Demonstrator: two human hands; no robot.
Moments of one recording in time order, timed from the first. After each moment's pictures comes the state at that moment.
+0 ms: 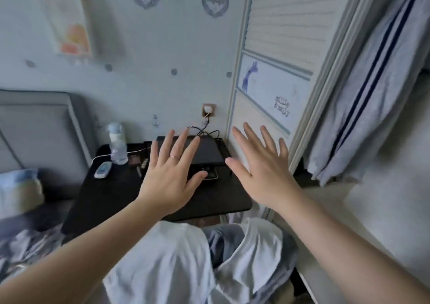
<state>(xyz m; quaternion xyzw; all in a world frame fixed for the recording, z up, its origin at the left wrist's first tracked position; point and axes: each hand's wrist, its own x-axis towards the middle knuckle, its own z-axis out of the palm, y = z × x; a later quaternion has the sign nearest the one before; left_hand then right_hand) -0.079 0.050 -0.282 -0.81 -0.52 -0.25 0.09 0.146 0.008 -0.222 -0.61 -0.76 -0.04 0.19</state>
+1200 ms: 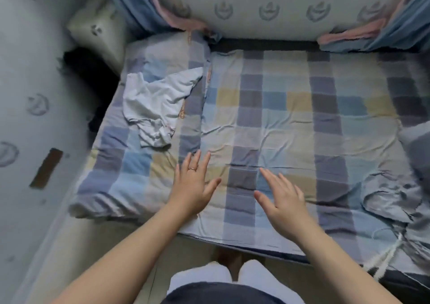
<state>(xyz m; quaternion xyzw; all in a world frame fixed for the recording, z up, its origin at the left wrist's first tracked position) -0.632 -0.523 -0.526 0.09 -0.97 -0.18 -0.11 -0.656 -0.269 -0.504 0.12 -0.93 0.26 -0.23</state>
